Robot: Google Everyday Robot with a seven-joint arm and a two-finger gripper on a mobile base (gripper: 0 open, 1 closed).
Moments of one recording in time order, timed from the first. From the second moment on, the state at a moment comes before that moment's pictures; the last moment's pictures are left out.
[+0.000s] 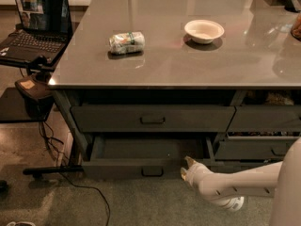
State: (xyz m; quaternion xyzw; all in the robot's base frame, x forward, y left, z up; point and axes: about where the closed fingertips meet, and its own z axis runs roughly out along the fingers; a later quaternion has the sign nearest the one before) arm 0.529 -0.160 0.426 -0.46 0.81 -0.07 0.36
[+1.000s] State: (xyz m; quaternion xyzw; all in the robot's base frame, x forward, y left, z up) arm 0.515 -0.160 0.425 -0.45 0.81 -0.07 0.37
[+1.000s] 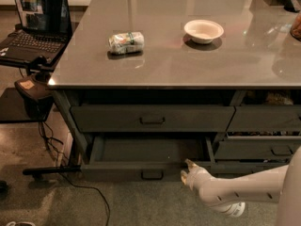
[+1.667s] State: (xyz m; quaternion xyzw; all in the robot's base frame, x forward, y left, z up) arm 0.501 -0.157 0.425 -0.45 0.81 -0.06 0.37
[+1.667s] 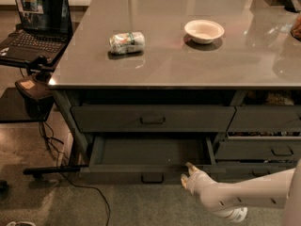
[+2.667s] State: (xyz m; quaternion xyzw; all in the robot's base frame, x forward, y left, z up) arm 0.477 -0.160 0.421 -0.44 0.82 -0.05 0.37
